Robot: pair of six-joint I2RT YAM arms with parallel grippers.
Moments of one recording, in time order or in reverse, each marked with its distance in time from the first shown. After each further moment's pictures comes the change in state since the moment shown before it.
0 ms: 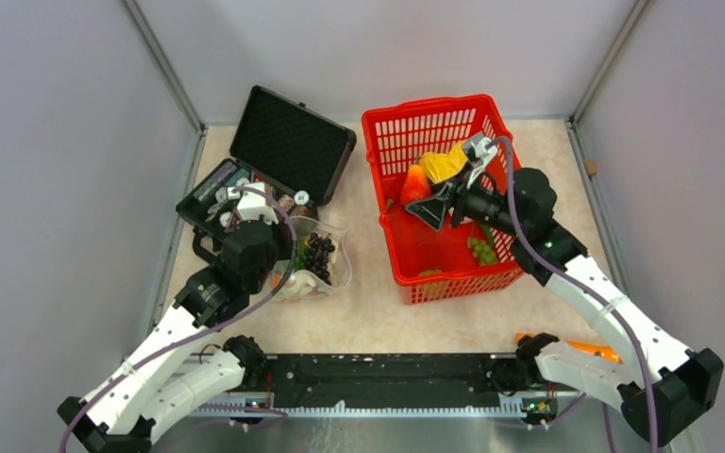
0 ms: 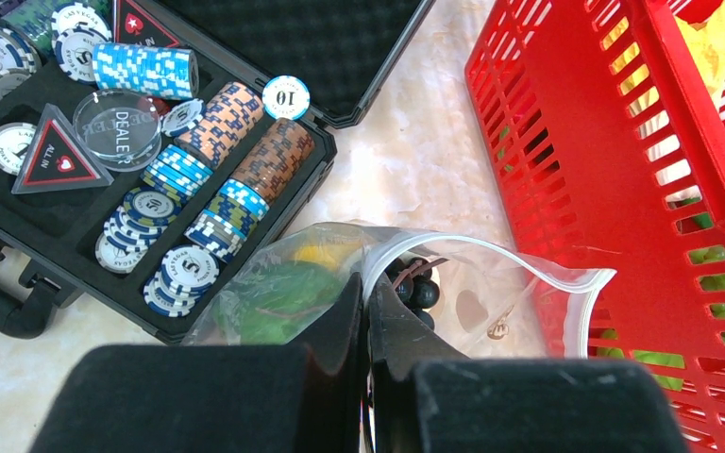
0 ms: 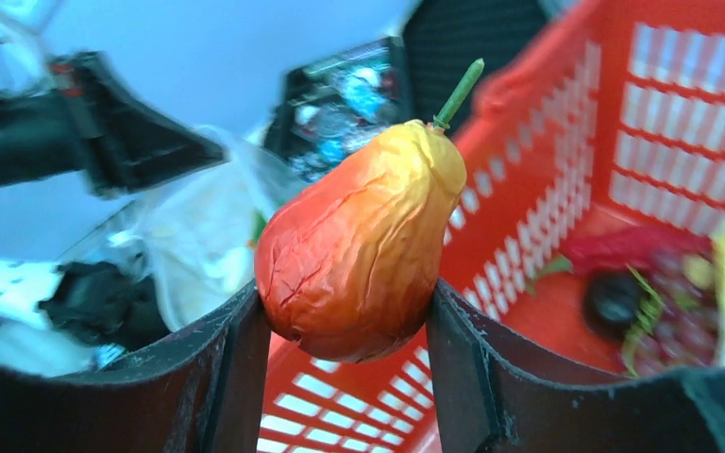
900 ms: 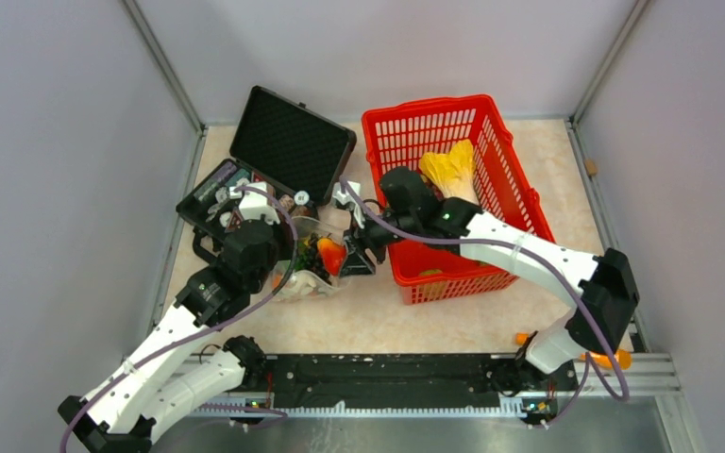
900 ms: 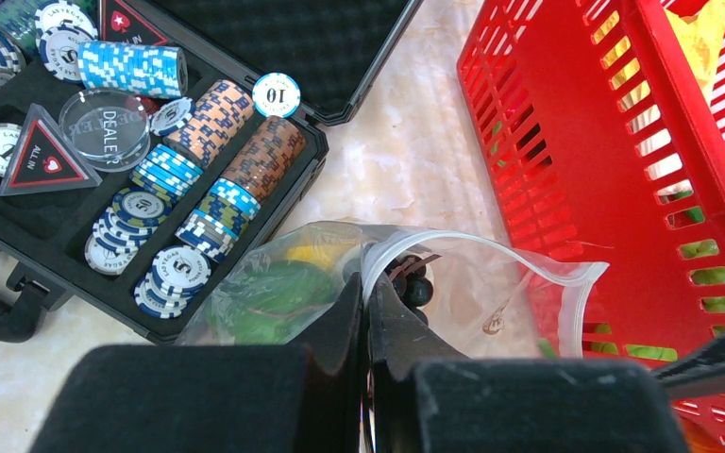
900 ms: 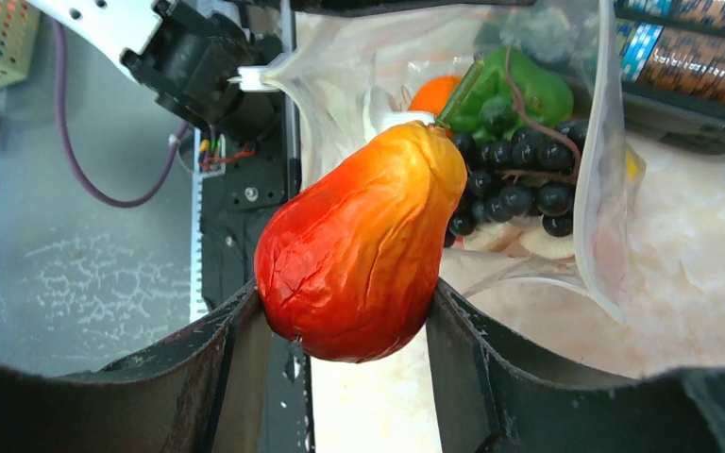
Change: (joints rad) left arm 0.000 0.006 0.000 0.006 0.019 0.000; right arm 0.405 0.510 0.375 -0.301 -0.248 -0.304
